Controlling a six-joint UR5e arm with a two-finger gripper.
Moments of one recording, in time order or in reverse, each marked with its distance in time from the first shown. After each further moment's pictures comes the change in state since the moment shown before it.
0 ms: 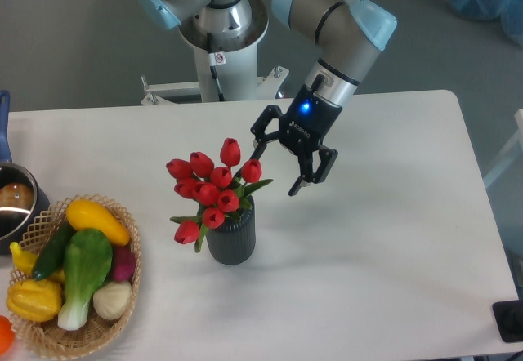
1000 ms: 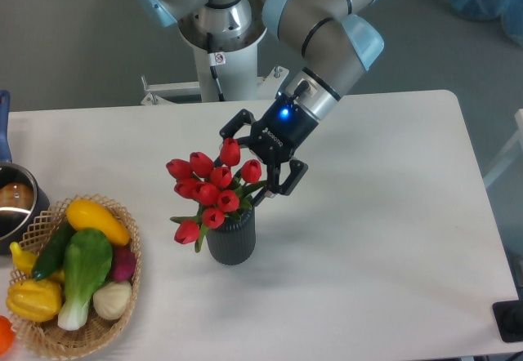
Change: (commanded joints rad) arm -0.097 -0.077 0.043 0.009 -0.246 -0.034
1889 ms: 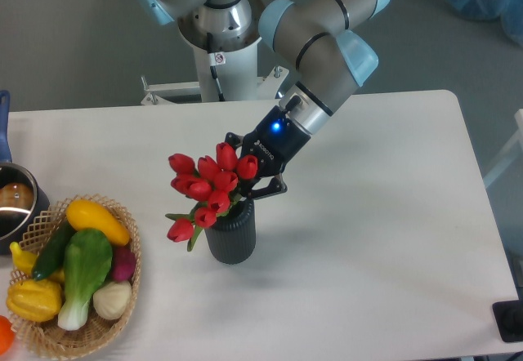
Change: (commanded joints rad) arm 0.005 0.001 0.057 0.005 0.057 -0.060
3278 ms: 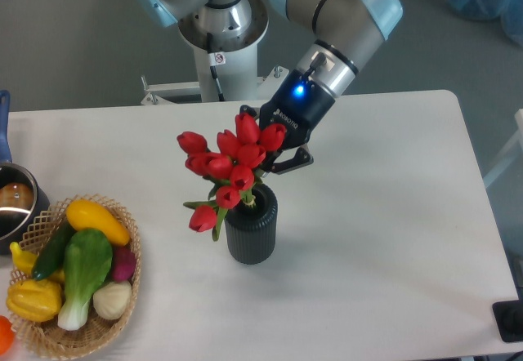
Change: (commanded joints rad) arm 0.075 0.097 0.045 -0.054 -0.072 -0.097
